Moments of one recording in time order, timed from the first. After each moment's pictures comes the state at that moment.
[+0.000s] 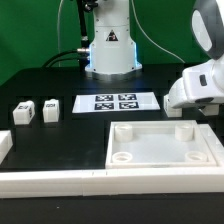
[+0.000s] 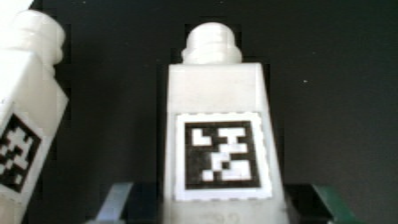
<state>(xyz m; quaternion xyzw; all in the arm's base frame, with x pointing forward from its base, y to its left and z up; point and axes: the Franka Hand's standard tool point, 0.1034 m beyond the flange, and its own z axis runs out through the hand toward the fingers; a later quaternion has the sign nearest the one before) 0.378 0.207 0.007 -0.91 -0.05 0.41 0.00</state>
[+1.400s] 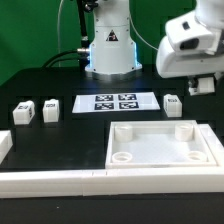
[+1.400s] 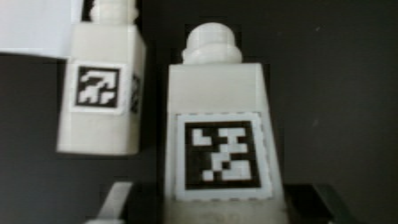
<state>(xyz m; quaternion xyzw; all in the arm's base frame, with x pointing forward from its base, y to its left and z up) 0.412 0.174 0.077 -0.98 -0.04 0.20 0.02</state>
